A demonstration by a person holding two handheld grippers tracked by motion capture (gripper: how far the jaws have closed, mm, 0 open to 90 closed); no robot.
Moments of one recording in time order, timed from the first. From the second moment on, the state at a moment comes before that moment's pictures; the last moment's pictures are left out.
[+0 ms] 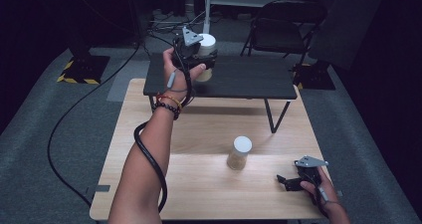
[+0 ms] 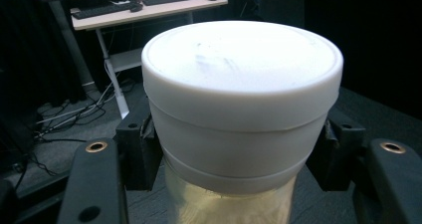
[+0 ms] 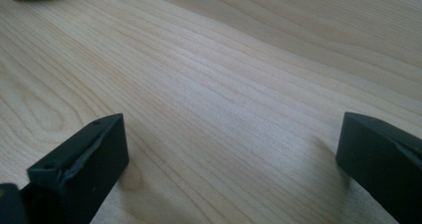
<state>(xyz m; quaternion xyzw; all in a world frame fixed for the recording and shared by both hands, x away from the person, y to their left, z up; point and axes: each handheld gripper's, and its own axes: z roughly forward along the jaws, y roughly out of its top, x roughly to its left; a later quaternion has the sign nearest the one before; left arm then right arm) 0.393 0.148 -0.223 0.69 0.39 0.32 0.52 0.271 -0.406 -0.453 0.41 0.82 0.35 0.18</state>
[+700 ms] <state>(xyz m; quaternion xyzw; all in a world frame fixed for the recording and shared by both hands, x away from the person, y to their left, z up) 0.410 0.145 -0.245 0.70 0.41 0.31 0.50 0.271 -0.406 -0.453 0.41 0.82 0.35 0.18</state>
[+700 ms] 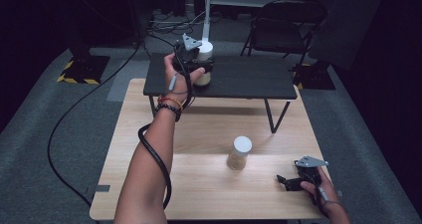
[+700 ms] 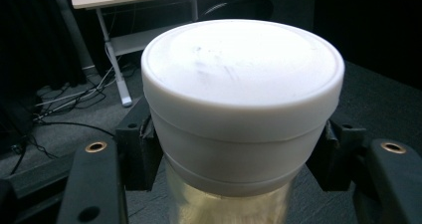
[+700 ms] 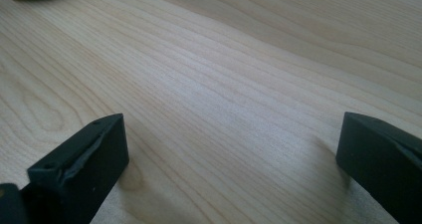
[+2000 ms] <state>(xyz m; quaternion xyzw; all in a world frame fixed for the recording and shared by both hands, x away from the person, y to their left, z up) 0.409 0.140 -0.258 0.70 0.42 0.31 0.49 0.272 -0.407 -0.453 0.41 0.82 0.35 0.18</state>
